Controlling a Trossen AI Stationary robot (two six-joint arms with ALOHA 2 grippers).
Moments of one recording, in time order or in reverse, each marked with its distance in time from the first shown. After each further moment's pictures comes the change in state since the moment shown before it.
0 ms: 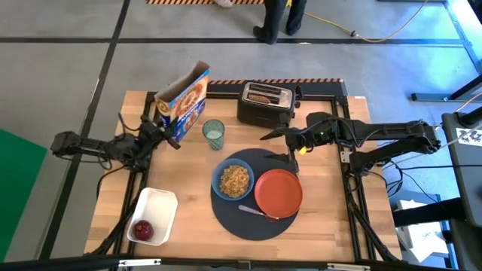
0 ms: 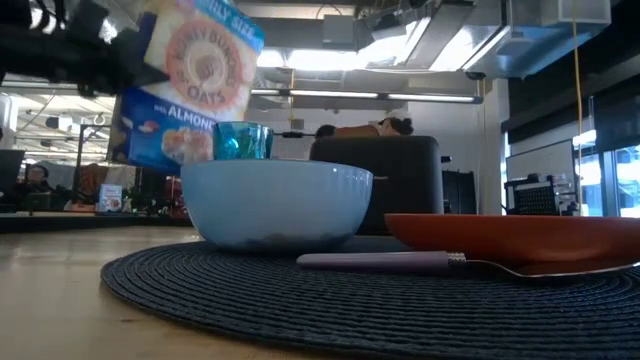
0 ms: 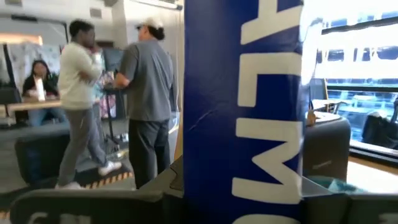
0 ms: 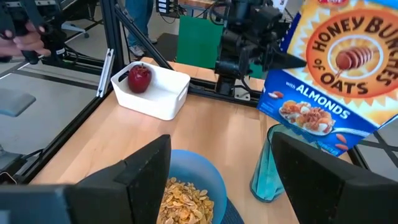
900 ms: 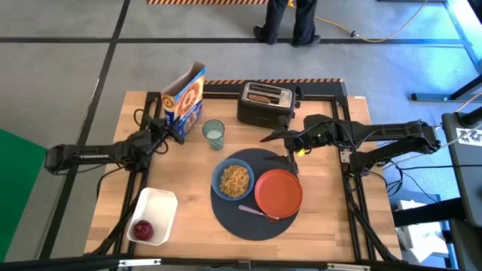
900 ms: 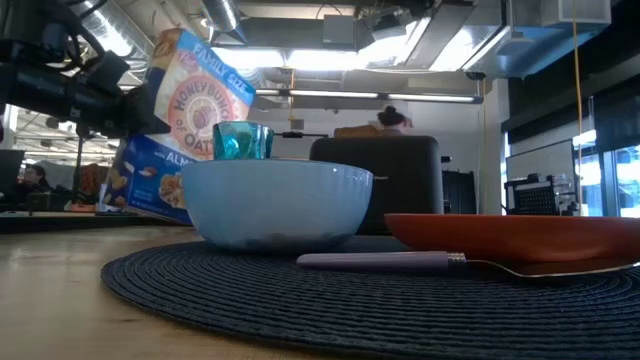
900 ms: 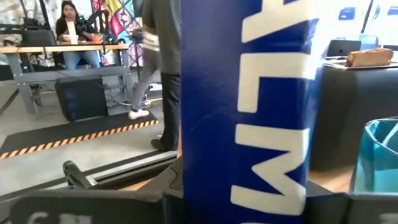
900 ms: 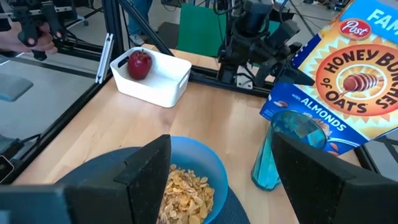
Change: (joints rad) left arm 0.288 0.058 -0.020 -0.305 0.130 -0.357; right arm 0.000 0.002 -0.038 0.001 0.001 -0.019
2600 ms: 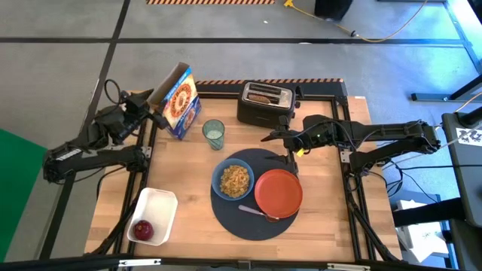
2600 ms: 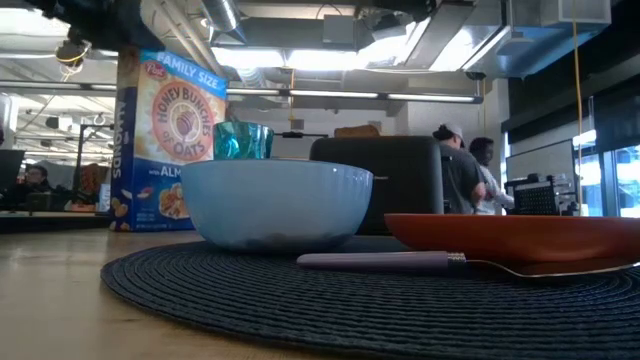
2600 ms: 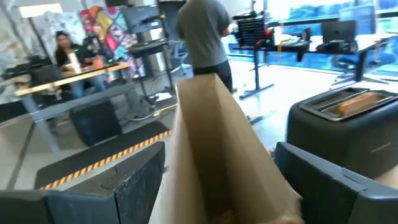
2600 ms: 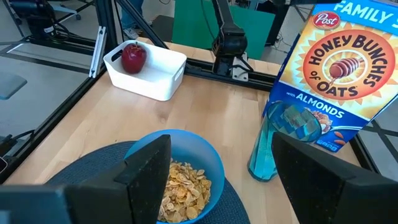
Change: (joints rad) left arm 0.173 0.029 0.631 -0.625 0.201 0.183; right arm 0.000 0.000 0.000 -0.026 0.026 0.008
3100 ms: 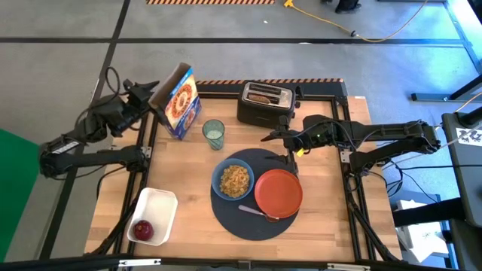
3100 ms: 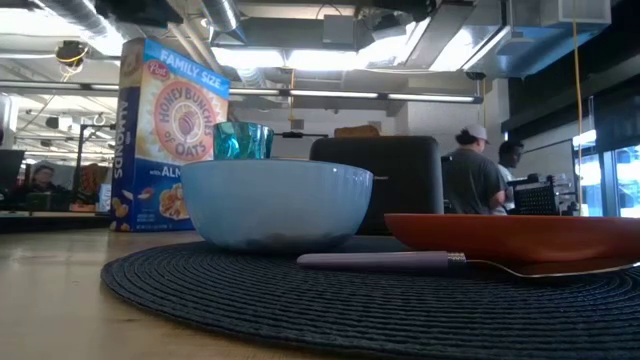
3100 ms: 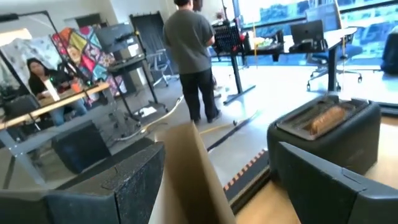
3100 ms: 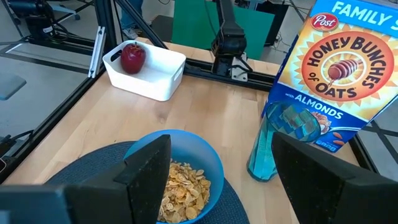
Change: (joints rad) left arm -0.001 0.180 0.198 0.000 0.101 0.107; right arm 0.000 0.000 0.000 0.000 0.002 0.000
